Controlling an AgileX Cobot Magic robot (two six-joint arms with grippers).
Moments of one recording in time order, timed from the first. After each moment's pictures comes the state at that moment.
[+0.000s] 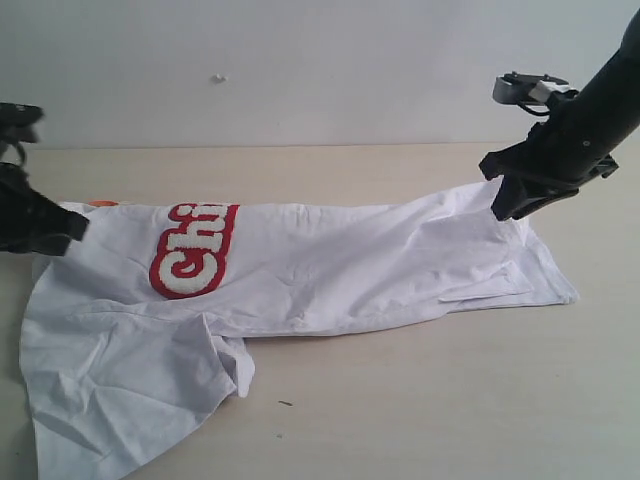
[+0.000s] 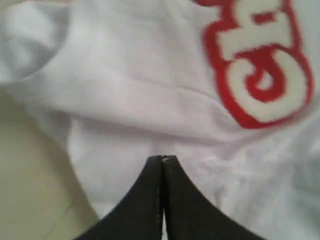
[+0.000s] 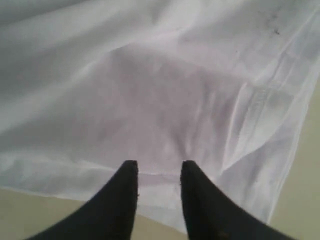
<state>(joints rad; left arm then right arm) -0.04 1.66 -0.98 -0.39 0.53 0.49 -0.14 2.03 -1.49 0.40 0.95 -0.49</state>
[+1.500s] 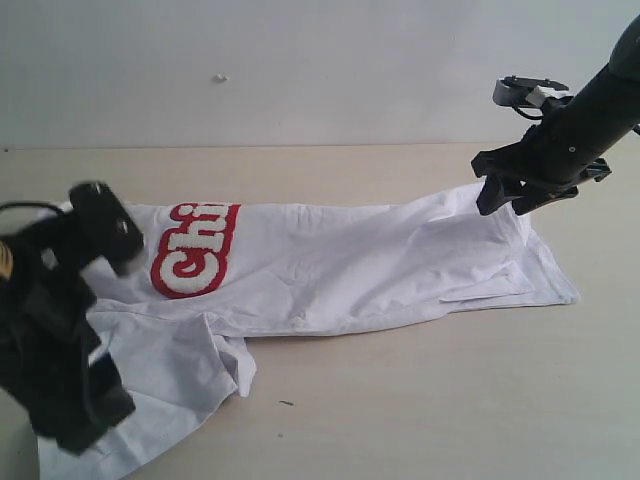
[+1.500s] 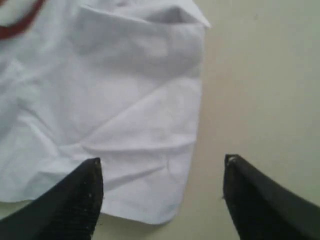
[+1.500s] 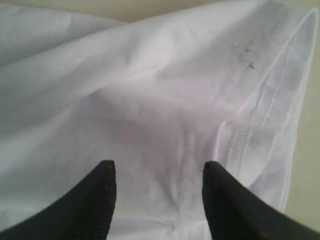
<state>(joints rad) -0.58 1.36 -0.76 -0.09 0.77 0.43 -0.14 2.08 -1.51 0.43 0.84 -0.44</state>
